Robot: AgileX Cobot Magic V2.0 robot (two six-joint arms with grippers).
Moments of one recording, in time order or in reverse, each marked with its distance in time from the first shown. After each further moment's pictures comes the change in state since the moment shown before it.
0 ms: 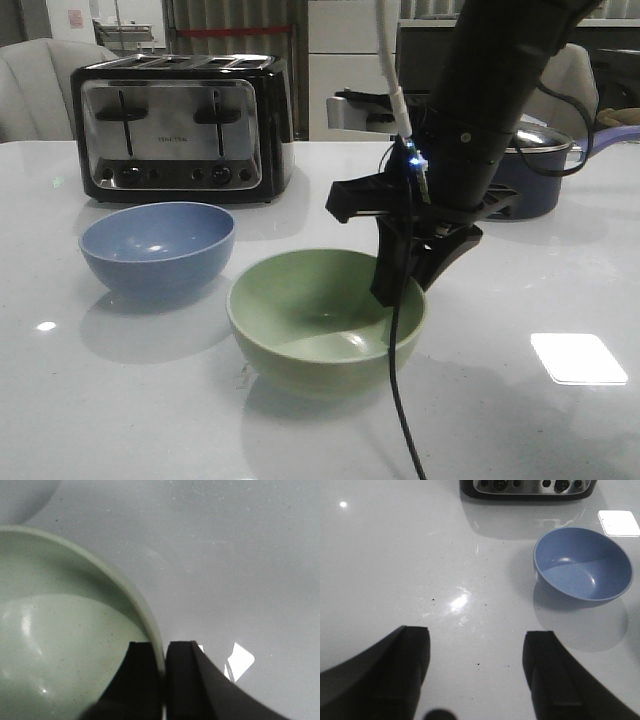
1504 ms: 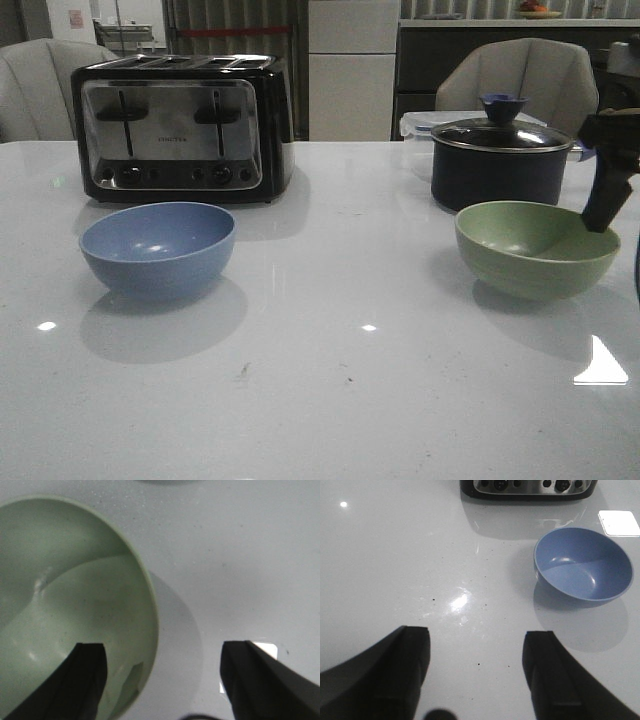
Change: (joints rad) left arm 0.000 0.000 0.000 0.000 0.000 0.000; right arm -0.522 -0.111 0.091 -0.022 -0.075 0.058
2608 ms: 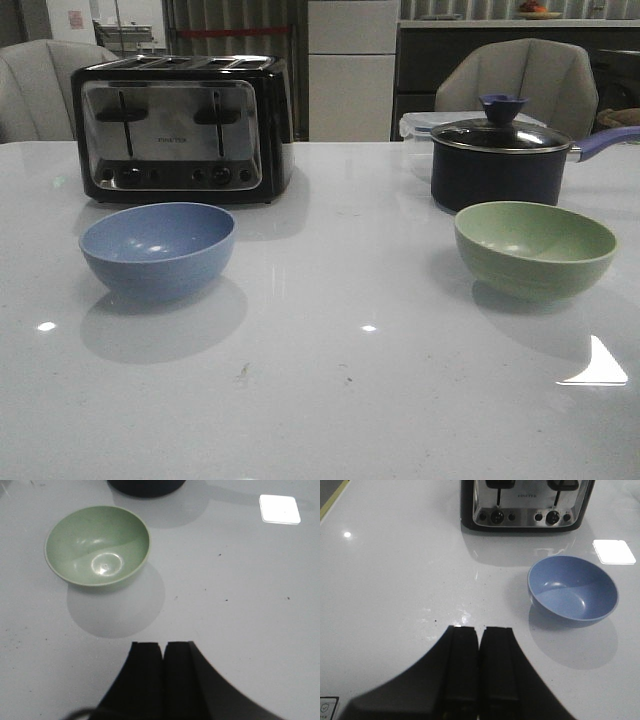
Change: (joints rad) left arm 0.000 -0.097 0.000 0.000 0.002 0.000; right arm 0.081 -1.065 0.671 -0.271 -0.172 0.146
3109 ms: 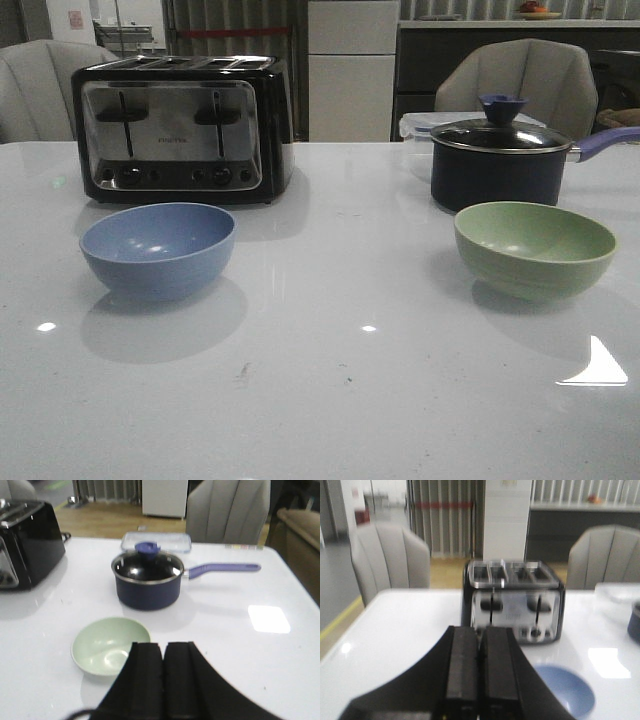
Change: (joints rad) left arm 0.000 -0.269 0.000 0.000 -0.126 0.000; right arm 0.000 -0.326 0.000 0.000 -0.077 0.000
